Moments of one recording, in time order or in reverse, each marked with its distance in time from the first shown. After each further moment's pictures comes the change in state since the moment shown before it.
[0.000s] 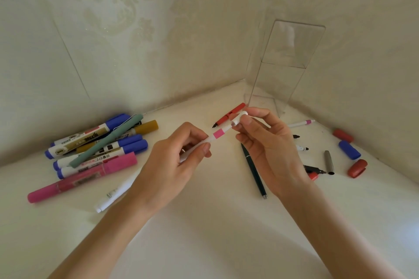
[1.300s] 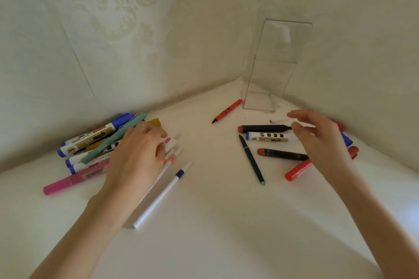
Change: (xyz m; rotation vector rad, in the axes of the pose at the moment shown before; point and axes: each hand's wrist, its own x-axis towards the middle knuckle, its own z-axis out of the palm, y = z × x) left_hand -0.005 -0.021 -0.035 0.822 0.097 -0.147; right_hand -0.013 -0.026 -0.081 -1.134 0.301 -0.164
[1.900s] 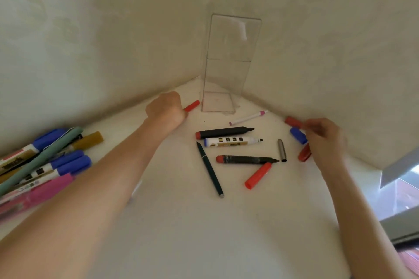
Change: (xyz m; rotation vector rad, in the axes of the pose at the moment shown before) left_hand 0.155 0.099 0.098 0.128 -0.305 -0.111; right_hand 0.025 0.081 -0.052 0.055 0.328 0.311
